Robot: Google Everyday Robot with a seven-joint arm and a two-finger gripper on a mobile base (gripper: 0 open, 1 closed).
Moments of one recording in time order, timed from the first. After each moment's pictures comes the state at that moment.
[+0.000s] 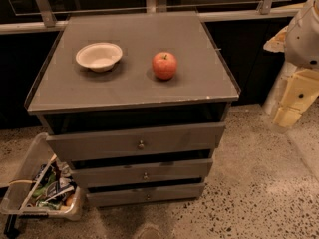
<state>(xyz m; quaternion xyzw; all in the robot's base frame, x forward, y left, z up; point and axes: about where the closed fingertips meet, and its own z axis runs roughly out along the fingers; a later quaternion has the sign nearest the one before) 0.438 -0.217 0.976 -0.60 0.78 -0.03 0.16</state>
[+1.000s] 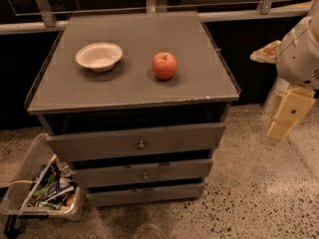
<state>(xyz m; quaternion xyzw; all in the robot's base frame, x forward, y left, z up) 0.436 -0.201 0.954 -0.64 0.74 -0.01 0.20</state>
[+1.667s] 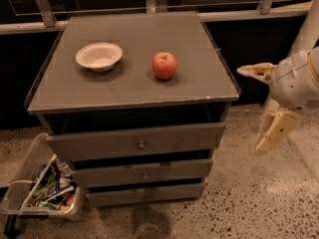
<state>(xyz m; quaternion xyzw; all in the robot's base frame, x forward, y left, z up) 0.447 -0.192 0.910 -0.67 0.68 0.06 0.30</state>
